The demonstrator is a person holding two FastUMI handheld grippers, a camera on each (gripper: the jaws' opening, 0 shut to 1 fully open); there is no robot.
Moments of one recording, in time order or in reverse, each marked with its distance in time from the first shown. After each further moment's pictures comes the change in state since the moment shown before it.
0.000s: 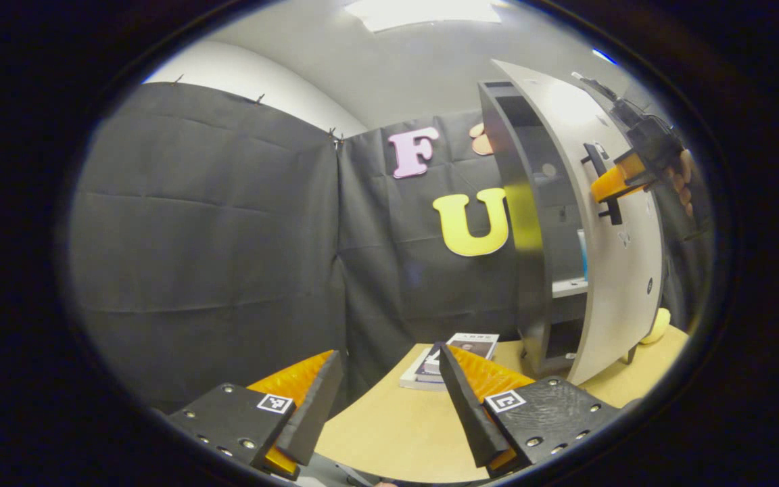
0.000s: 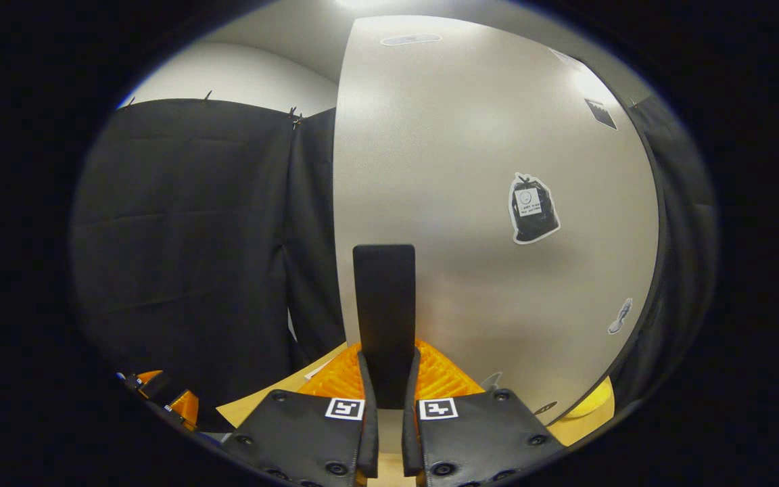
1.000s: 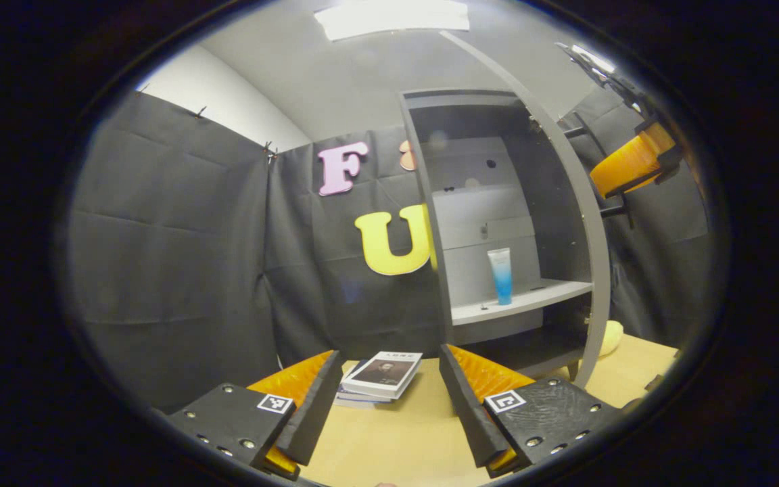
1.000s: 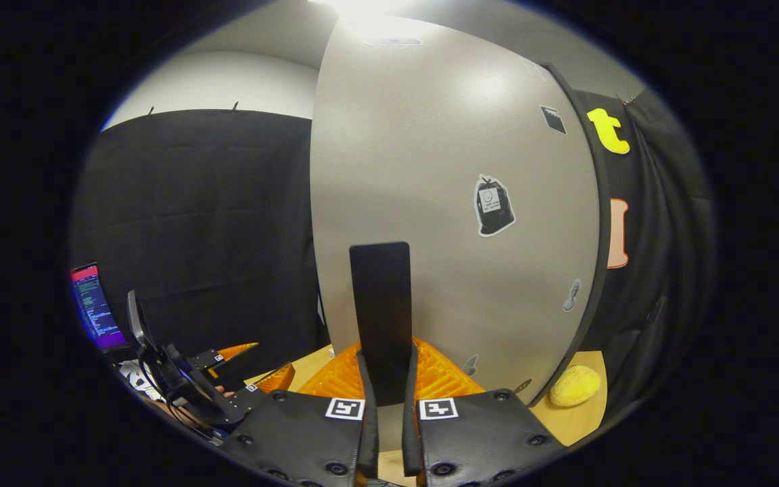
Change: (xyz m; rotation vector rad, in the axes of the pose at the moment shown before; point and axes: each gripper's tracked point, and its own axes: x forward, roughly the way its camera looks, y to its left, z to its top) left arm -0.003 -0.155 0.040 0.019 -0.068 -0.252; right arm -0.052 -0.031 0.000 -0.003 0.012 0.117
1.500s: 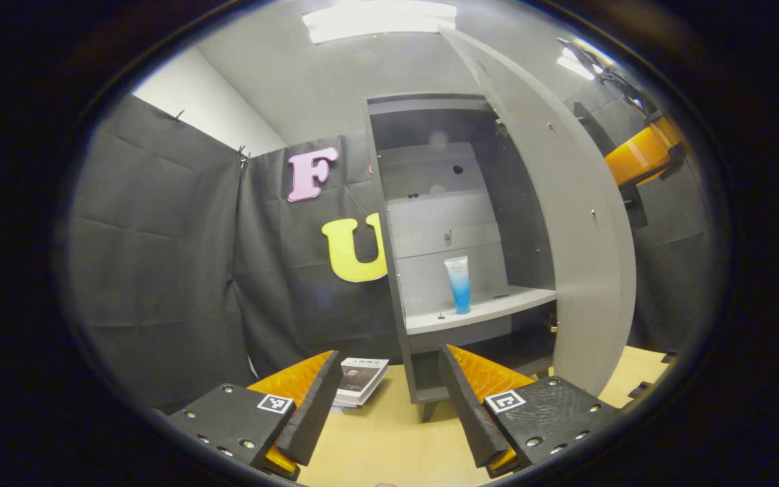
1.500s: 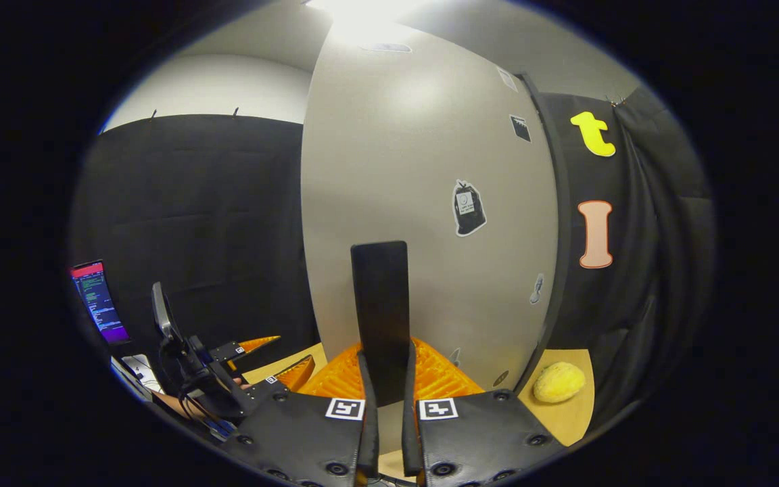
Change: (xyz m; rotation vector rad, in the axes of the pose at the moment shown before) left arm 0.001 -0.061 0.011 0.001 -0.021 -0.095; right arm -0.023 -0.014 0.000 0.008 -0.010 -0.010
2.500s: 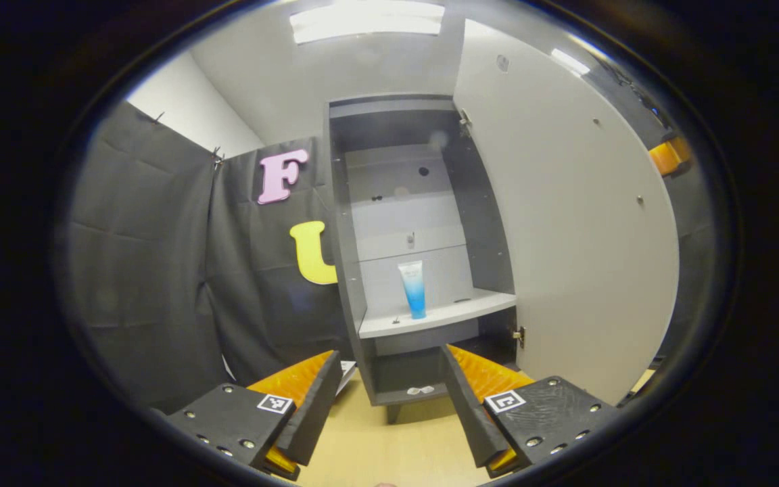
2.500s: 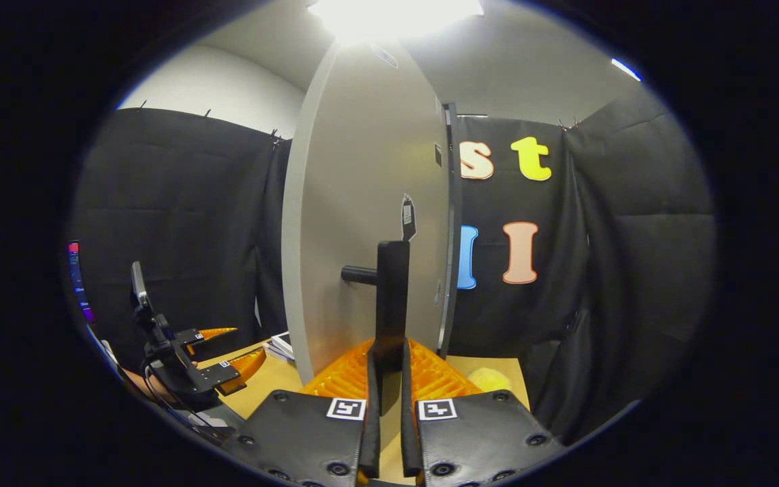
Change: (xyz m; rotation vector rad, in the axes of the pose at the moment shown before) left arm -0.001 -0.069 0.007 0.008 -0.001 -0.096; right arm -0.028 -0.048 0.006 -0.041 -0.094 -0.245
